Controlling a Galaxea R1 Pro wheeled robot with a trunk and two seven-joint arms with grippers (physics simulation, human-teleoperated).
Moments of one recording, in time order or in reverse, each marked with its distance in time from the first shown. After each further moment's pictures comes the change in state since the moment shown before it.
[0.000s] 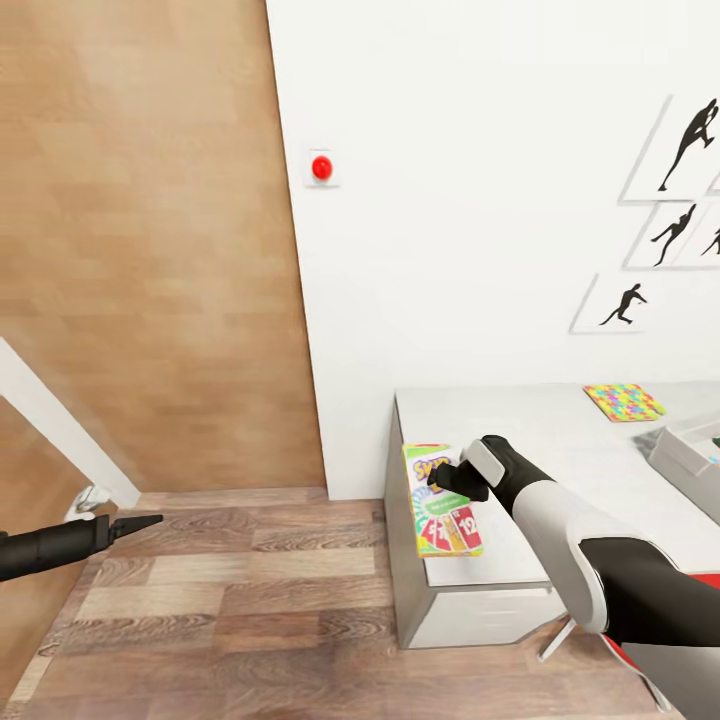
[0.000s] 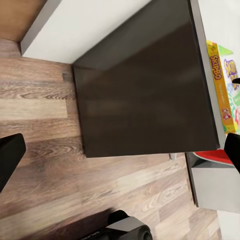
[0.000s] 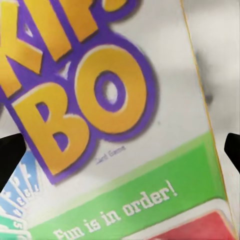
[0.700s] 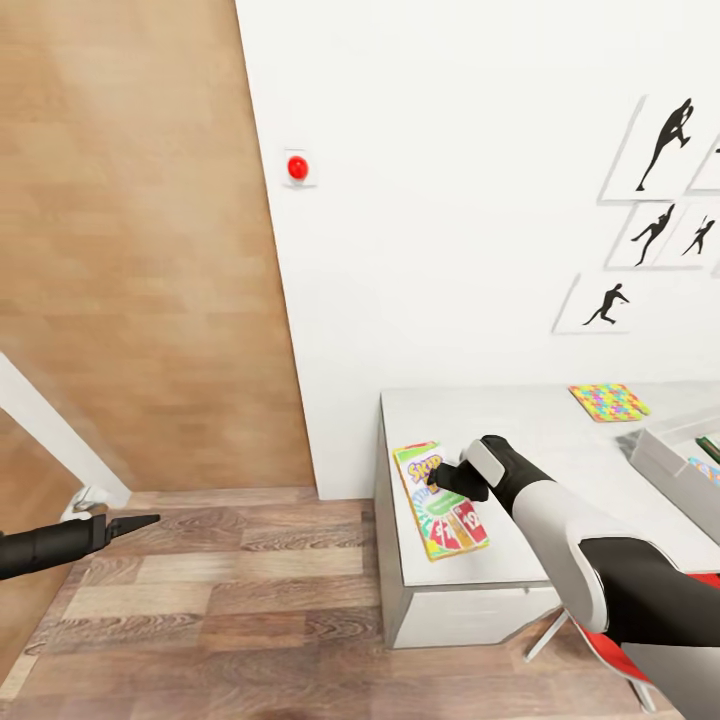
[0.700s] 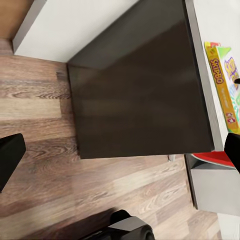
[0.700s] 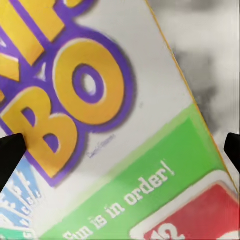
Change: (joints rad) left arm 0.000 0.010 -0.001 0.000 0.001 0.000 0.000; right arm 0.000 0.001 0.000 0.000 0.000 0.000 0.000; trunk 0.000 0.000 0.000
